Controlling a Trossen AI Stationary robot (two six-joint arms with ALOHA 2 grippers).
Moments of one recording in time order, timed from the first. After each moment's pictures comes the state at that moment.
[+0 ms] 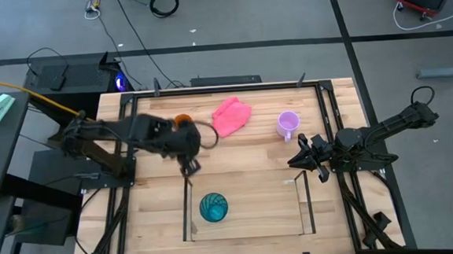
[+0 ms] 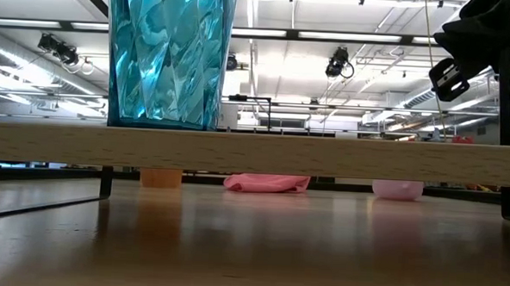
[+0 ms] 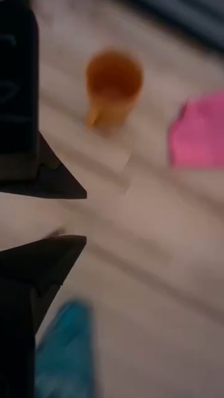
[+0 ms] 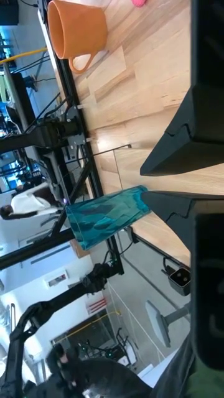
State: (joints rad) left arm -0.16 1.57 1.81 -1.43 -0.29 -0.61; right arm 0.28 0.39 0.09 0.26 0.03 0.35
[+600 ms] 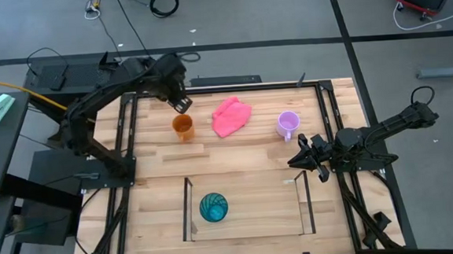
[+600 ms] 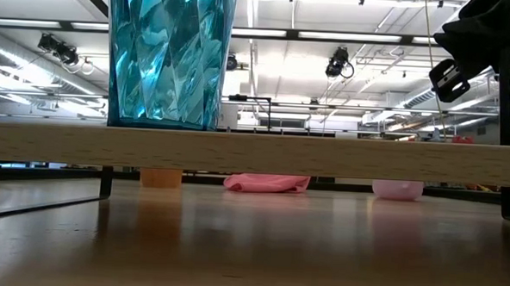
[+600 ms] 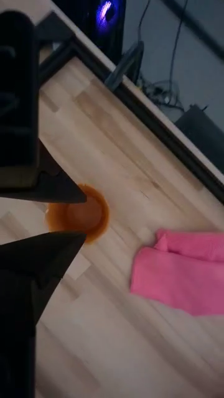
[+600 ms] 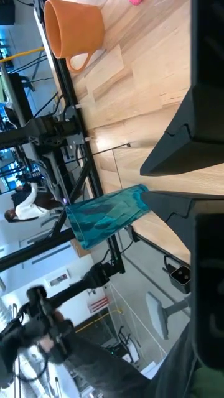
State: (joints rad) left arm 0.52 1.56 1.76 -1.37 -0.15 -0.23; right arm 0.28 0.39 0.09 0.26 0.03 0.37
